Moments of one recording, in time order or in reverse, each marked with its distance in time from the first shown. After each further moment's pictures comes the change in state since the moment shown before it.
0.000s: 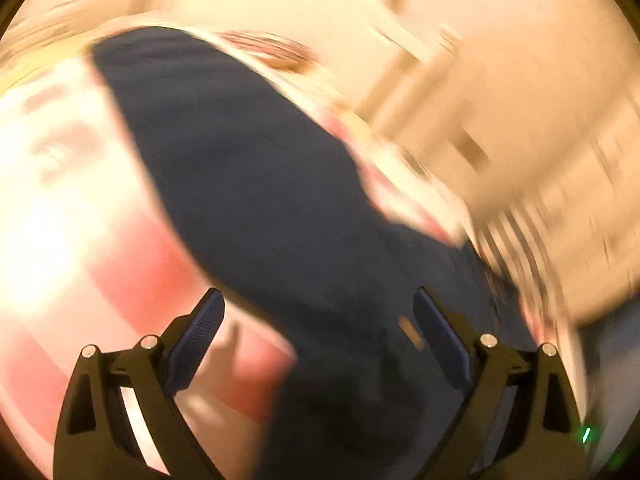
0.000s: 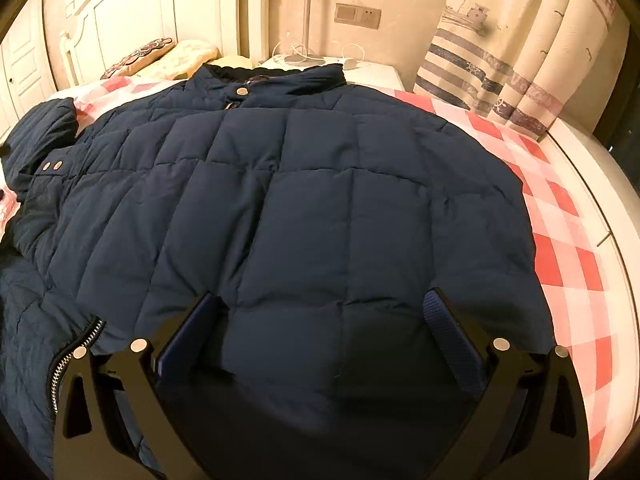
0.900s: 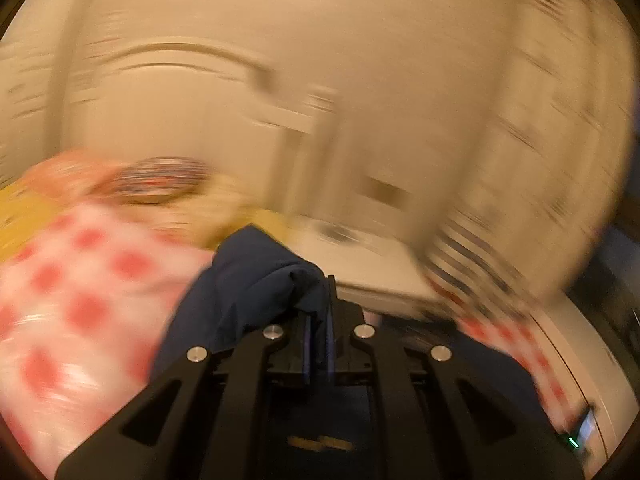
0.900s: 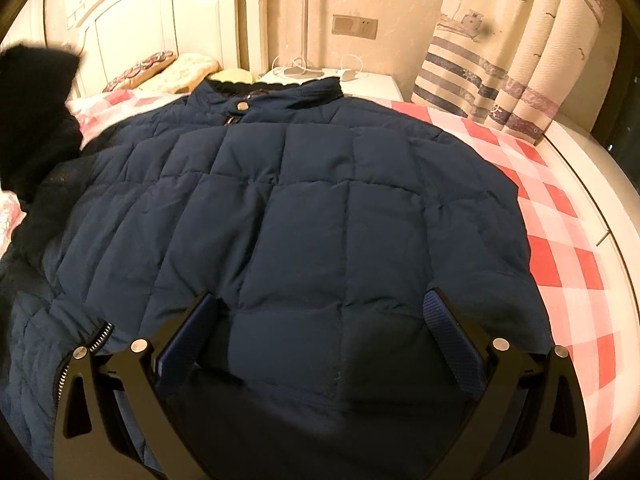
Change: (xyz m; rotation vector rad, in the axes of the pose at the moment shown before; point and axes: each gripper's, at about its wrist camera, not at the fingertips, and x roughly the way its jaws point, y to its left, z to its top) left arm -0.058 -0.184 -0.011 0.495 -0.219 -0.259; right arm -0.010 -0.004 -0.002 0.030 -0.054 0.016
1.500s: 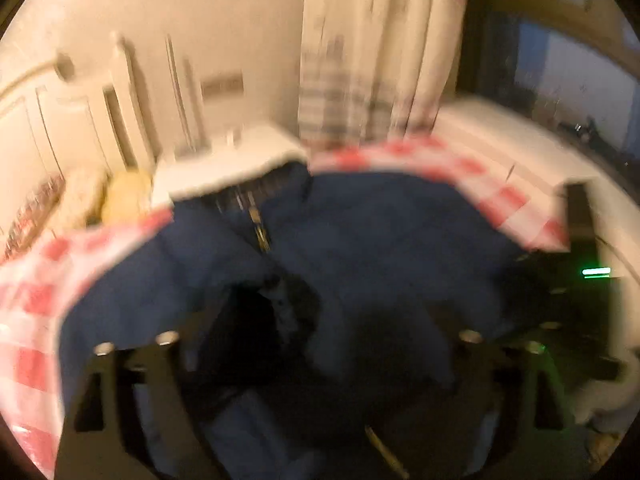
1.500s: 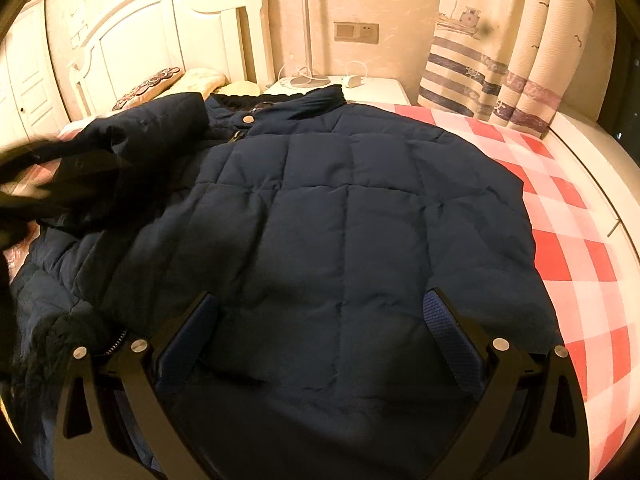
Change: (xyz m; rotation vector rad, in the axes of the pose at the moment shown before) left arm 0.034 -0.146 -0.121 0.452 0.272 -0.234; right arm -0.004 -0.006 -0.002 0.035 -0.024 0.068
